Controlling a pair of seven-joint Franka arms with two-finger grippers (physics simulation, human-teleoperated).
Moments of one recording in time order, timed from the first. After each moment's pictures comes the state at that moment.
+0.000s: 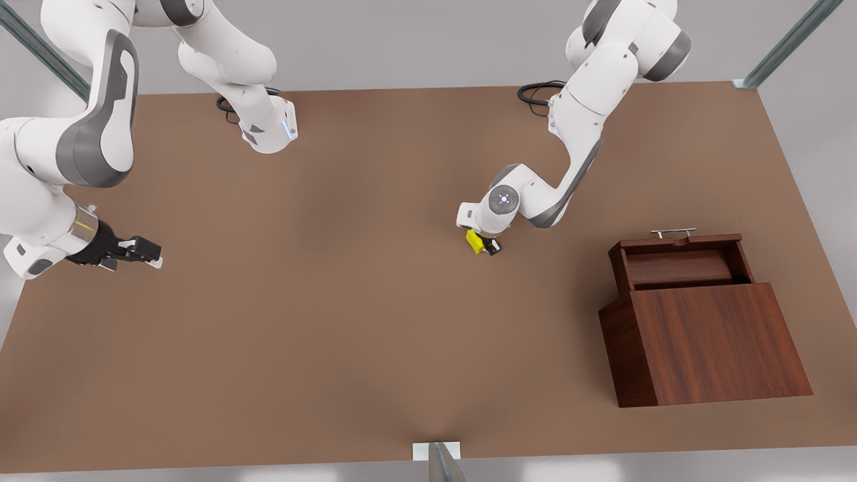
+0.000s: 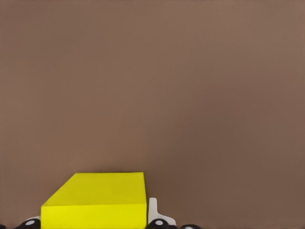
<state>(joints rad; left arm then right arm) -0.29 0.52 -0.39 -2.15 0.14 2.55 0.28 -0.18 0.18 0.10 -1.49 0.03 1.67 -0.10</state>
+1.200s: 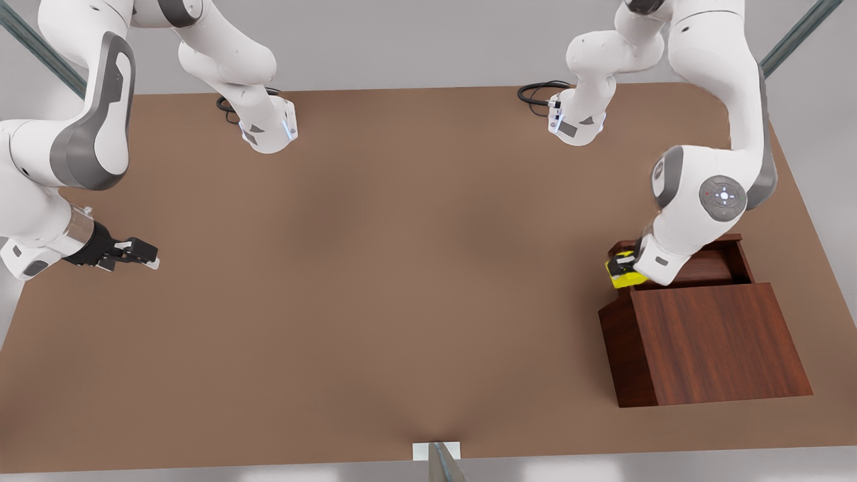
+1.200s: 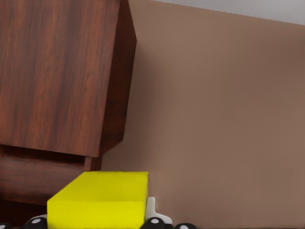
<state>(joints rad) 0.09 0.21 -0.22 -1.72 0.06 1.93 -0.30 -0.20 0.18 0.10 -1.49 0.04 1.67 -0.10</state>
